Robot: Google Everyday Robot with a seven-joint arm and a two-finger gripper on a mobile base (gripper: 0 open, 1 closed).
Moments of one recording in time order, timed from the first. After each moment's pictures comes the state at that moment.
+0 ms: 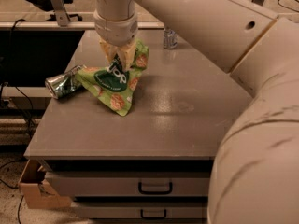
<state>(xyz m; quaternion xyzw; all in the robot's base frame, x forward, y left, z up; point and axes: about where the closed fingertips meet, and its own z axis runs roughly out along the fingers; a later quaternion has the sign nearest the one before) 0.612 0.076 0.913 -0.97 0.20 -0.10 0.07</state>
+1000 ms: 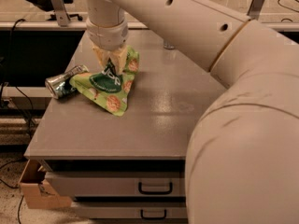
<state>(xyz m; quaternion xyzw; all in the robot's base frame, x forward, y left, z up) 0.622 0.101 0.892 -0.98 0.16 -0.08 0.06</state>
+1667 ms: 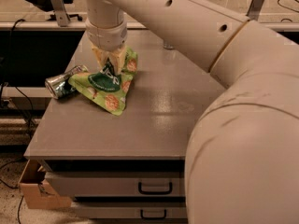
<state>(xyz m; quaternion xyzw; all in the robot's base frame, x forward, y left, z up) 0.627 0.106 0.890 -0.98 0.16 -0.09 0.07</state>
